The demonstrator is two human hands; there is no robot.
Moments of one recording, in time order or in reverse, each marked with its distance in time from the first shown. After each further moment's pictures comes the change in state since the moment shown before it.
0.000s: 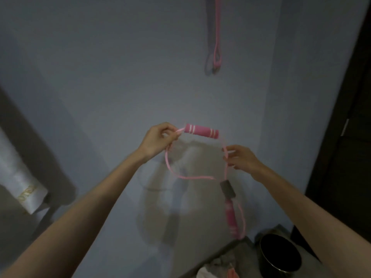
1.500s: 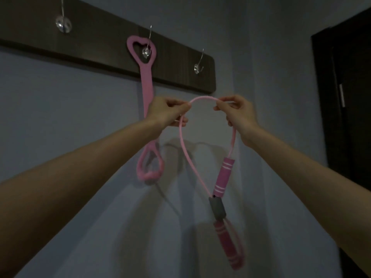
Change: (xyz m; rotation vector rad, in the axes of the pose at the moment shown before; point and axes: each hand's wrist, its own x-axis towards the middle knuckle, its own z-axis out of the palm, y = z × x) left_hand 0.390 0.217 0.119 -0.224 0.144 0.291; right_hand 0.292 -0.231 -0.261 0.287 0.494 -0.777
